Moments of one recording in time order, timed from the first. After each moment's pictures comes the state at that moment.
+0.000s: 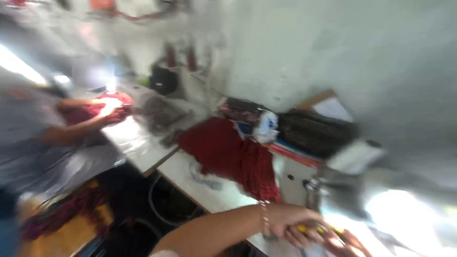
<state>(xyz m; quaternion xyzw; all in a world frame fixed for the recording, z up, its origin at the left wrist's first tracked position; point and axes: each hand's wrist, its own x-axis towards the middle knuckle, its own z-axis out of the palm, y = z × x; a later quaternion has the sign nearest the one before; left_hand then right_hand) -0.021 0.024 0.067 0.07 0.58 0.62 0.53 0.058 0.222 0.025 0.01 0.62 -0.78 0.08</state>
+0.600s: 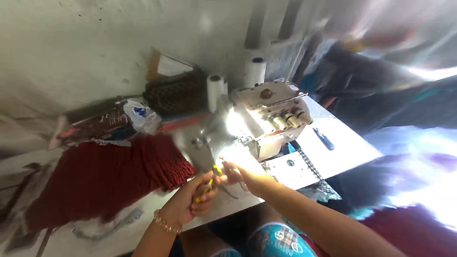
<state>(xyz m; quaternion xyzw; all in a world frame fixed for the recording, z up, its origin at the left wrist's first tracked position) -0.023 0.020 0.047 0.10 0.43 0.63 0.63 0.057 0.208 0.049 0.21 0.55 -0.81 0.02</state>
